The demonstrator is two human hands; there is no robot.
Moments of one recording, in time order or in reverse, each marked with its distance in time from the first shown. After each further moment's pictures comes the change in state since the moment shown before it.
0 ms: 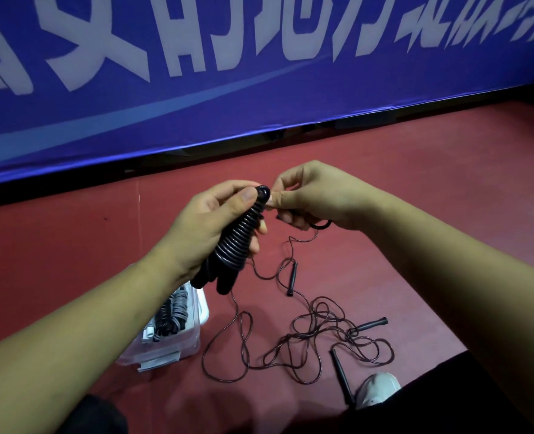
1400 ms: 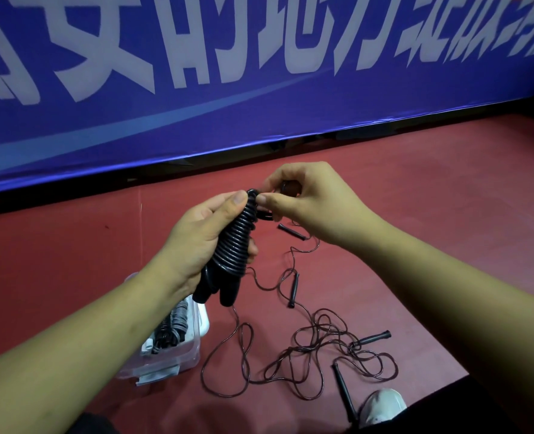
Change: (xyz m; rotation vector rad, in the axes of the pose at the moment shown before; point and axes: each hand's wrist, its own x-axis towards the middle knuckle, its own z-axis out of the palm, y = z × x) left_hand 0.002 0.000 -0.003 -0.113 0.142 -0.075; right_hand -0.008 -0.014 0.014 -0.160 0.257 -0.333
